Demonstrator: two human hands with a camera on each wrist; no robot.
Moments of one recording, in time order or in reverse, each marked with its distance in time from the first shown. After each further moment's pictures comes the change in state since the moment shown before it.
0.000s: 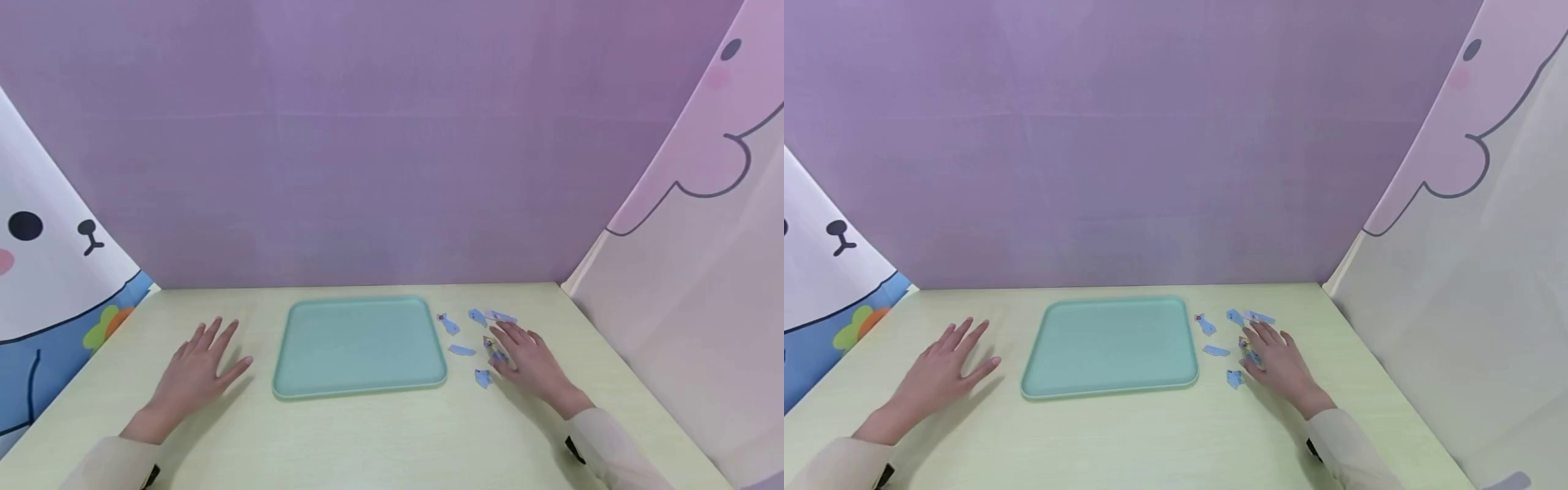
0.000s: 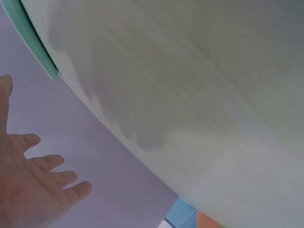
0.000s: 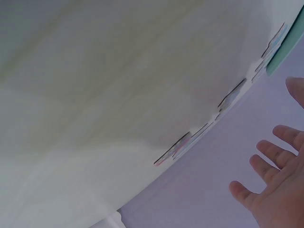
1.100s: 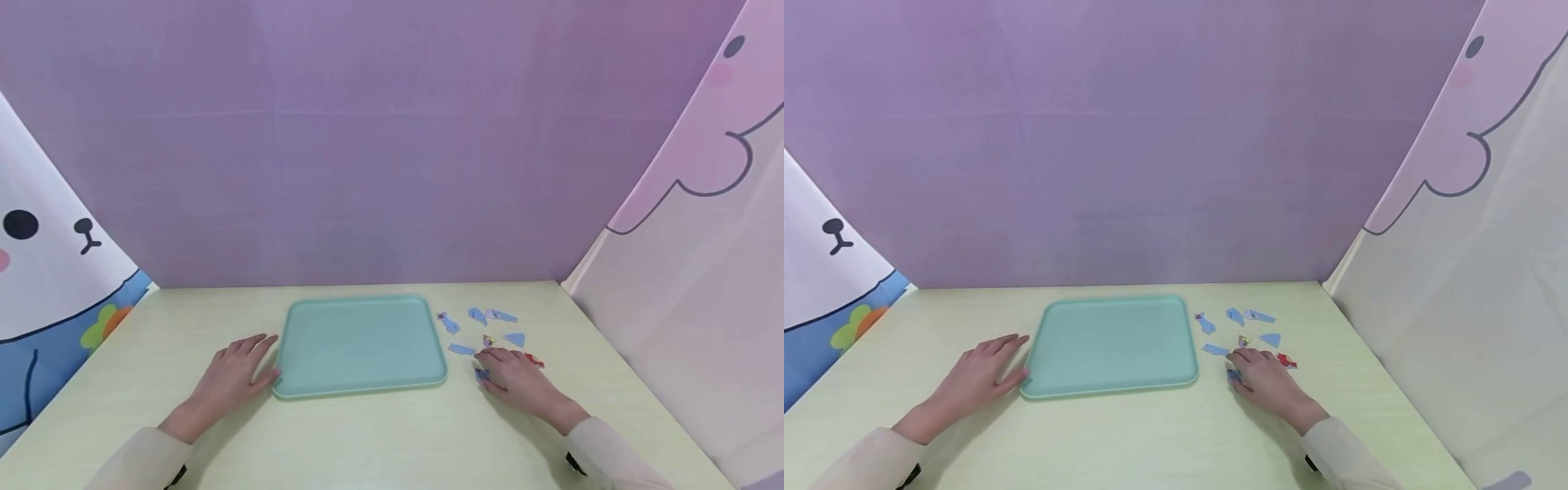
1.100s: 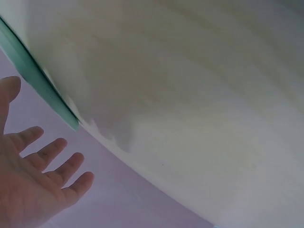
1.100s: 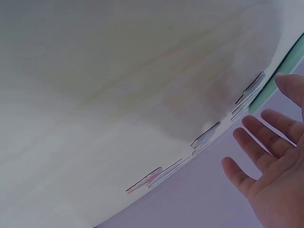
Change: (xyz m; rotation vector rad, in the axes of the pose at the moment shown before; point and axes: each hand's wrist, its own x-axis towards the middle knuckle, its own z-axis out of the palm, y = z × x) left_hand 0.007 0.042 0.019 0.014 0.017 0.162; right_hand -0.008 -0.035 -0.004 0.021 -0.102 -0.135
